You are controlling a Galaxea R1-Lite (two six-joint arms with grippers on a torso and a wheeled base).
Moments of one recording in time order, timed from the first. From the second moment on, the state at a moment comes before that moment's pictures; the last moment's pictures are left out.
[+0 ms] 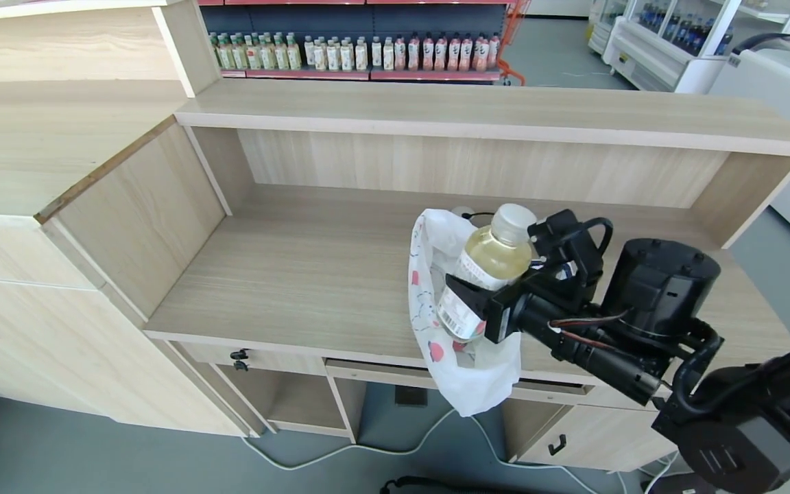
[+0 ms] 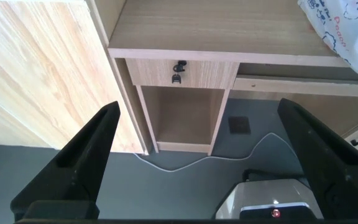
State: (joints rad) left arm -0.01 0.00 0.00 0.04 -0.04 0.04; right arm 0.63 1.84 -0.65 -1.24 0.04 -0.05
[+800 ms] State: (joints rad) left arm -0.01 0.00 0.00 0.04 -0.04 0.04; right arm 0.62 1.98 -0.56 -1.42 0.02 -0.18
